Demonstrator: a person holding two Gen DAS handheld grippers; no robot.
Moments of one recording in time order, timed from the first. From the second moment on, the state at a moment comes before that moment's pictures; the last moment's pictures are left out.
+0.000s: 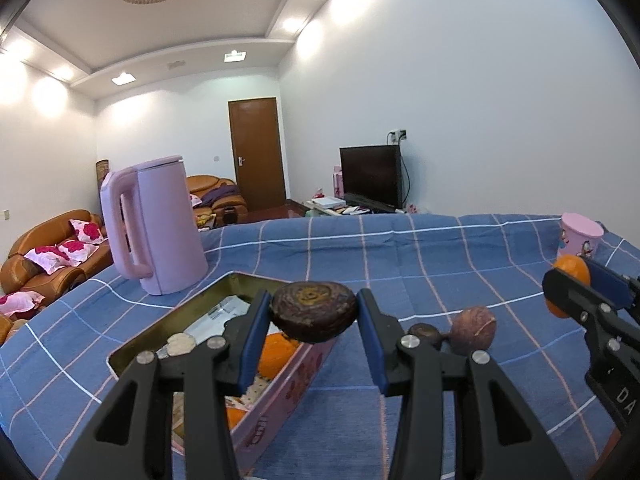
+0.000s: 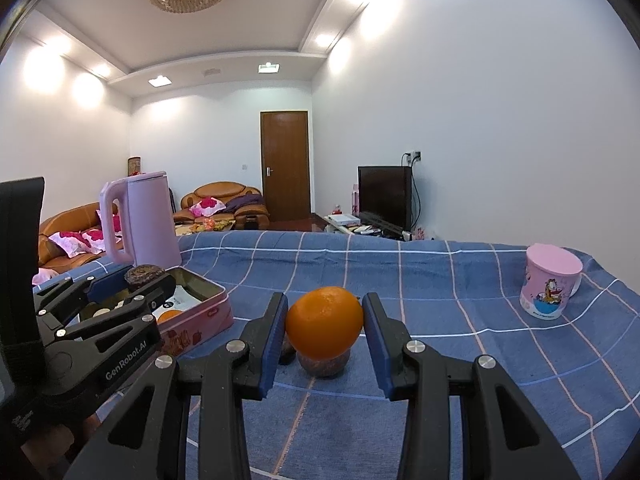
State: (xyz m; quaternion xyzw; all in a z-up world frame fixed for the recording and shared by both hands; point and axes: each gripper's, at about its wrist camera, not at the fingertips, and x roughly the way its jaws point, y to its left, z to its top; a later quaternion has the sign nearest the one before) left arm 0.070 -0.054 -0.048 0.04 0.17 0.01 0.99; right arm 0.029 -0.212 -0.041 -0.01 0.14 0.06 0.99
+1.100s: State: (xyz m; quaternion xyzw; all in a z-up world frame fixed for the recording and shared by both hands) left arm 0.096 0.022 -0.042 0.01 0.21 0.06 0.98; right arm 0.078 -0.124 -0.020 -0.06 0.16 0.14 0.98
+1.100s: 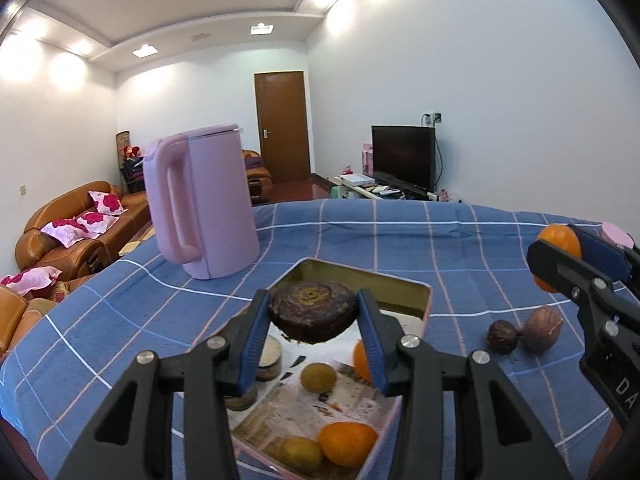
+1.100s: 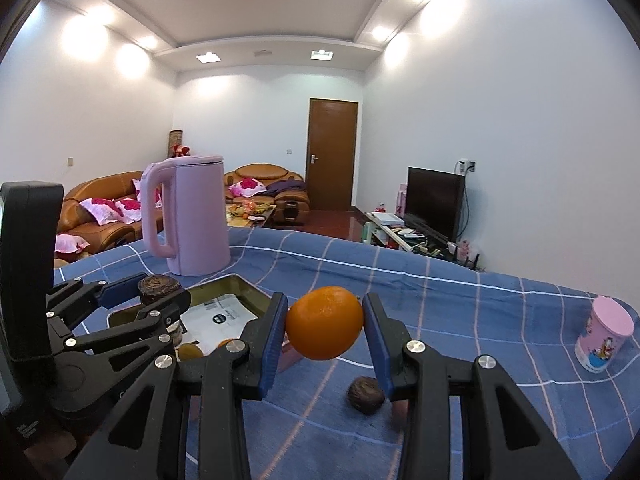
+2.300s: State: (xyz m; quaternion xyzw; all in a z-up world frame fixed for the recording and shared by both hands) left arm 0.120 0.058 -0.066 0.01 0.29 0.06 0.95; right arm 0.137 -0.046 -0.044 -0.06 0.22 0.21 0.95
